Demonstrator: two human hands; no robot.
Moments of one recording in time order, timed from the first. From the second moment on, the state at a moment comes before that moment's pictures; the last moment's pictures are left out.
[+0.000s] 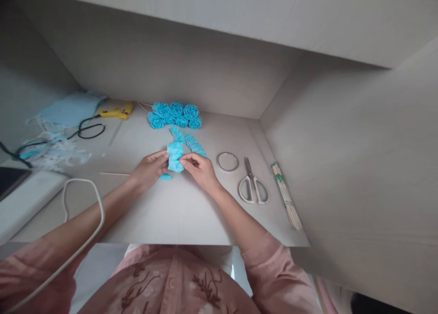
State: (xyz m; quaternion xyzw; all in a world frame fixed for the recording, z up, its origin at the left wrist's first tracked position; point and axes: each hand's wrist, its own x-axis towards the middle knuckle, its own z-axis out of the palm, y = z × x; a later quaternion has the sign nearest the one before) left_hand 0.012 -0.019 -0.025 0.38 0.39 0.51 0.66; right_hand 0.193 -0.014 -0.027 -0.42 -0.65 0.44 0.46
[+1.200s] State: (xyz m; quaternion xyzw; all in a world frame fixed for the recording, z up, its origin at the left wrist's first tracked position) left_hand 0.014 -0.022 -0.021 0.34 0.39 0.50 0.69; right_hand 0.186 -0.018 -0.027 -0.47 -0.67 0.36 0.46
